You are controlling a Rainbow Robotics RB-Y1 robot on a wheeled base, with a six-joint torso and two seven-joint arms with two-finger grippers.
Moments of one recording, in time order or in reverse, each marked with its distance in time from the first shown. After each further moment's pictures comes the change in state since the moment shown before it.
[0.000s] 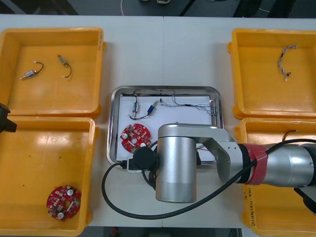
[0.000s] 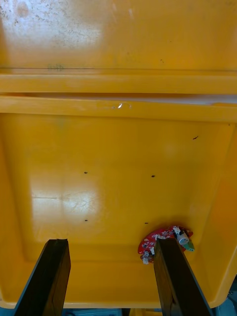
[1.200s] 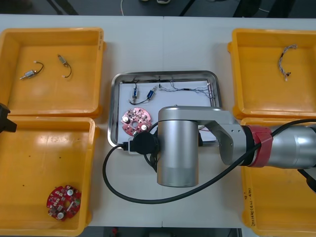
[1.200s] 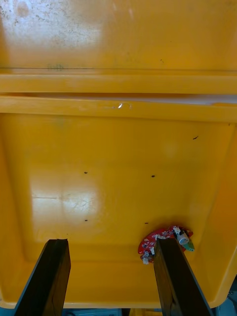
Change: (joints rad) right arm -0.115 -0.038 0.000 0.006 0.008 -0.007 0.000; left arm 0.000 0.000 0.000 0.000 0.000 0.000 0.000
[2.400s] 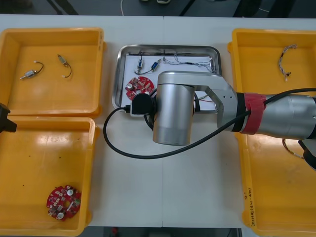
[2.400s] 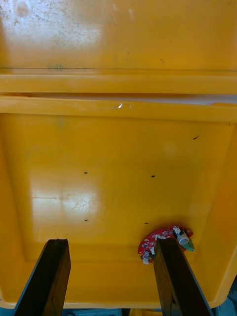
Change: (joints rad) right arm -0.161 -0.001 0.001 0.229 0.005 -0.140 0.012; left arm 0.000 0.000 0.000 0.000 0.000 0.000 0.000
